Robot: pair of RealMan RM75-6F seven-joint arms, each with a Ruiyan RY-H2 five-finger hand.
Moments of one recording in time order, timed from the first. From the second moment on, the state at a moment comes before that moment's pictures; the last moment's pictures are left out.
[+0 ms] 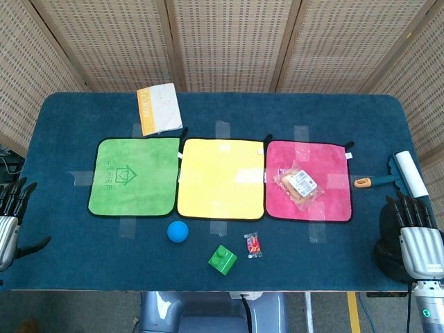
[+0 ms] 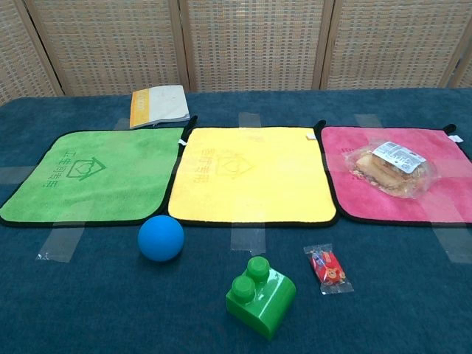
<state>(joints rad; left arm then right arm) -0.09 -0.99 -0.06 -1.87 1.49 1.51 0.20 0.07 -1.13 0.08 -1.61 -1.50 1.52 -0.12</state>
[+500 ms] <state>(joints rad) -0.11 -1.00 -0.08 -1.84 1.45 1.48 0.16 0.20 -1.13 0.12 -1.65 -1.41 1.24 0.15</state>
